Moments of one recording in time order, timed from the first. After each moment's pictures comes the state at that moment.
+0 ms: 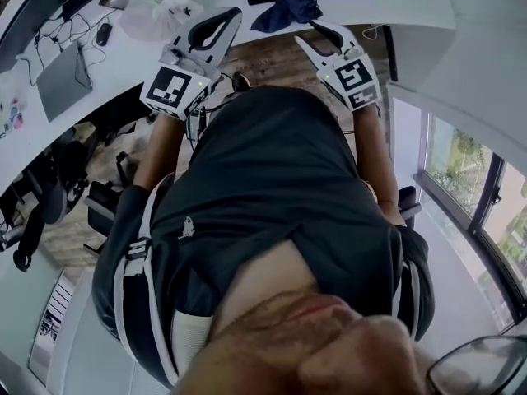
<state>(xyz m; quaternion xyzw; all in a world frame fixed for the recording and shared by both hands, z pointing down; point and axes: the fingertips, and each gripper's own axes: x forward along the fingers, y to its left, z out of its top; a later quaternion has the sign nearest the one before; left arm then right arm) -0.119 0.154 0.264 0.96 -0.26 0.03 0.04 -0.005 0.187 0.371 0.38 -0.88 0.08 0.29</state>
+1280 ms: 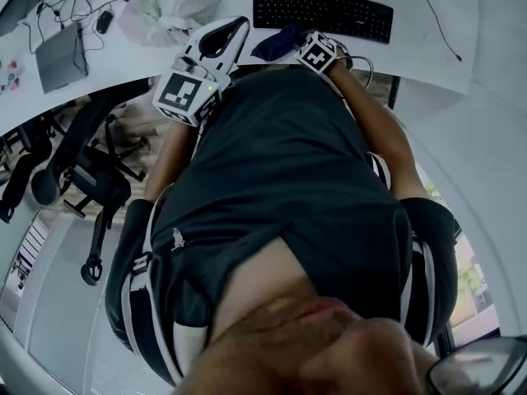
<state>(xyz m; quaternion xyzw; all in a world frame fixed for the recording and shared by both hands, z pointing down) -0.086 0.028 0.328 0.90 -0.39 0.06 0.17 0.038 0.082 0.652 0.11 -0.80 0.18 0.56</state>
